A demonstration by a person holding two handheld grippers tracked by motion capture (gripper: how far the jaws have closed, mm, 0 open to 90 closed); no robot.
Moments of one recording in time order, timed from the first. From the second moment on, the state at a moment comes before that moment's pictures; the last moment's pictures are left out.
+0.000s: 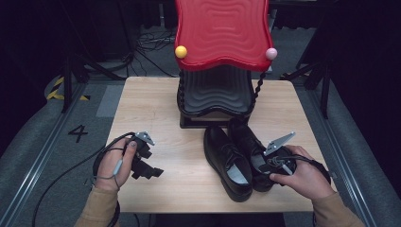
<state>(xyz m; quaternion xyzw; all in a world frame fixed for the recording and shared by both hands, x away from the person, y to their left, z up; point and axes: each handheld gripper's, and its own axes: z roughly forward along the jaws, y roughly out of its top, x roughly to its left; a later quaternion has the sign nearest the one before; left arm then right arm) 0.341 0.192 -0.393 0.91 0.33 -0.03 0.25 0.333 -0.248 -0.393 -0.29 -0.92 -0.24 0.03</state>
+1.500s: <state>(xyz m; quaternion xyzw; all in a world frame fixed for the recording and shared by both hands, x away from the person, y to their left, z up) 0.337 0.195 -0.393 0.91 0.34 -0.03 0.24 0.360 -0.207 -0.420 -0.46 -0.86 -0.23 0.01</state>
